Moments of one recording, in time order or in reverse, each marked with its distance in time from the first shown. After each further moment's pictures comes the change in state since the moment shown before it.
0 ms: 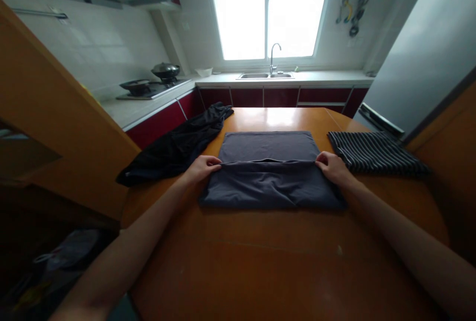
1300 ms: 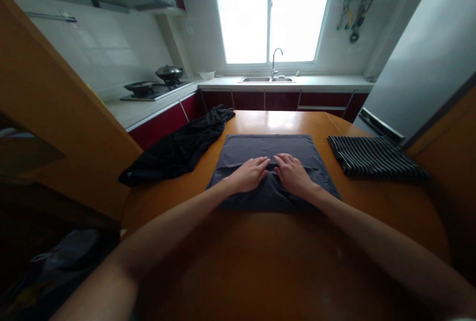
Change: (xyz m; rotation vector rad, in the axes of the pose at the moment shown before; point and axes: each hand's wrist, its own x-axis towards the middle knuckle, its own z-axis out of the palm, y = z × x) left_hand 0.010 0.084 0.113 0.665 -0.124 0.647; right_hand -0.016 -0.122 0.060 -0.334 -0.092 -0.404
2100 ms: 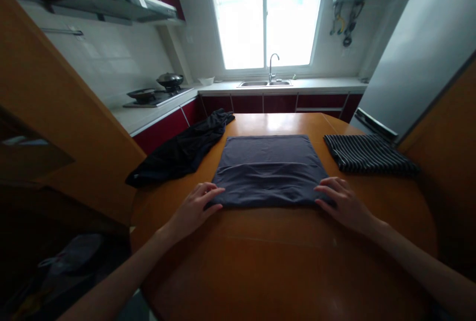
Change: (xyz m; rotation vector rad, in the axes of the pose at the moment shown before) left_hand -0.182 -0.006 -0.038 -0.024 0.227 -0.177; right_hand -0.144 0.074 -0.033 0.029 0.170 -0.137
